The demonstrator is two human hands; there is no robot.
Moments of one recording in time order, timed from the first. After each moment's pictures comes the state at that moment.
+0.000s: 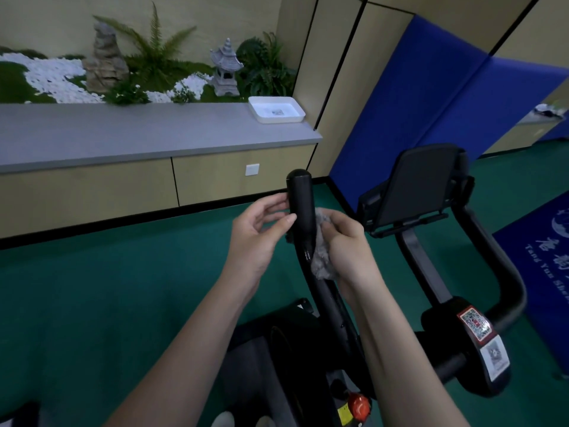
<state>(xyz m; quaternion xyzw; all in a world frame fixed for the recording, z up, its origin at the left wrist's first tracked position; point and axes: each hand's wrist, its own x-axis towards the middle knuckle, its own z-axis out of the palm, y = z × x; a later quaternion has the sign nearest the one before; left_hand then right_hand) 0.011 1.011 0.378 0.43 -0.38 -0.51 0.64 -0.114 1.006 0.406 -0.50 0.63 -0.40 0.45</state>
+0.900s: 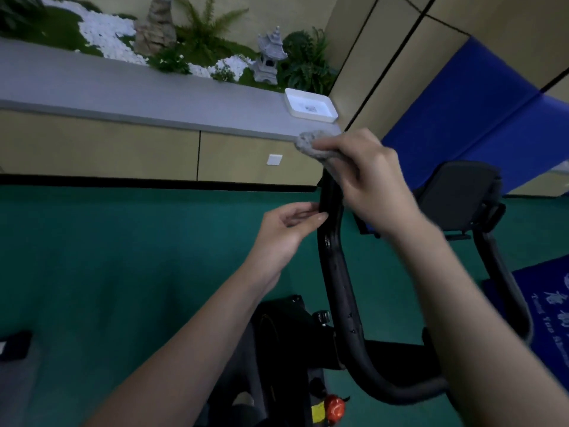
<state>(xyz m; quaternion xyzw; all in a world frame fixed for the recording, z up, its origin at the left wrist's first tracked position) 0.000 1.031 0.371 0.44 -0.31 -0.57 0.62 -0.094 0.974 0.480 -0.91 0.34 -0.26 0.04</state>
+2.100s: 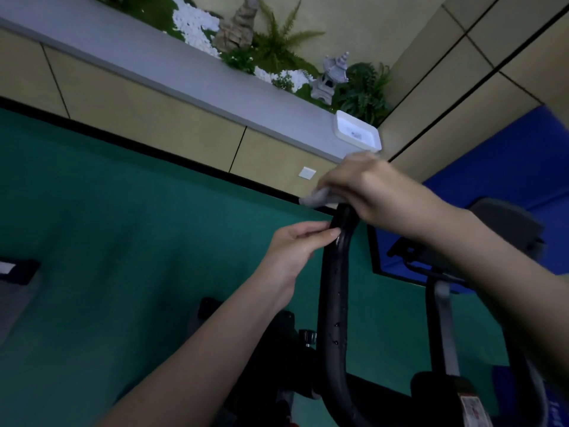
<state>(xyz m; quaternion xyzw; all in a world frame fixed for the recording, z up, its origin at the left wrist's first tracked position) -0.040 1.045 0.356 0.45 -0.12 -0.60 0.65 -0.096 0.941 0.481 -1.00 0.06 0.04 -0.04</state>
